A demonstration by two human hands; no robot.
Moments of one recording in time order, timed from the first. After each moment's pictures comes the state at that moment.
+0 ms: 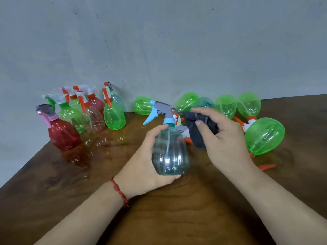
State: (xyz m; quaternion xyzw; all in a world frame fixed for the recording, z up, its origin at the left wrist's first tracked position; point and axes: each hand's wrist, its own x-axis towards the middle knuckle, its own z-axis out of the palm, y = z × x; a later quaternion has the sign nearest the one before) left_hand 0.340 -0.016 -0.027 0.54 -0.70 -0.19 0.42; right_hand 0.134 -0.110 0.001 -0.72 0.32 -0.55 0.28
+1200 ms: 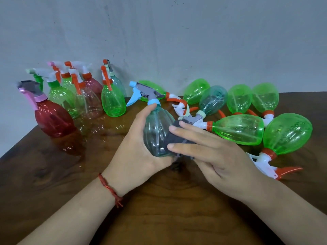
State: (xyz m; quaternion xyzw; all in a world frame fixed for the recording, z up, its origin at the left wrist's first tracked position) left_hand 0.371 -0.023 -0.030 0.57 -0.63 -0.17 0.50; right_hand 0.151 -0.097 -0.025 -0.93 0.12 -0.33 0.11
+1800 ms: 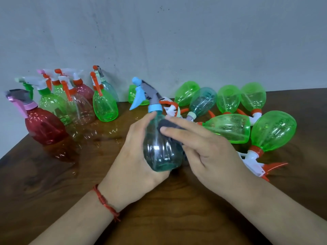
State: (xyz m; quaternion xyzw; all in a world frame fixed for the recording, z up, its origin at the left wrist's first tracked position) left_hand 0.352 -0.017 -0.035 0.55 -0.69 -0.06 0.46; right_hand 0.152 -0.089 -0.018 -0.88 0.20 -0.41 0.11
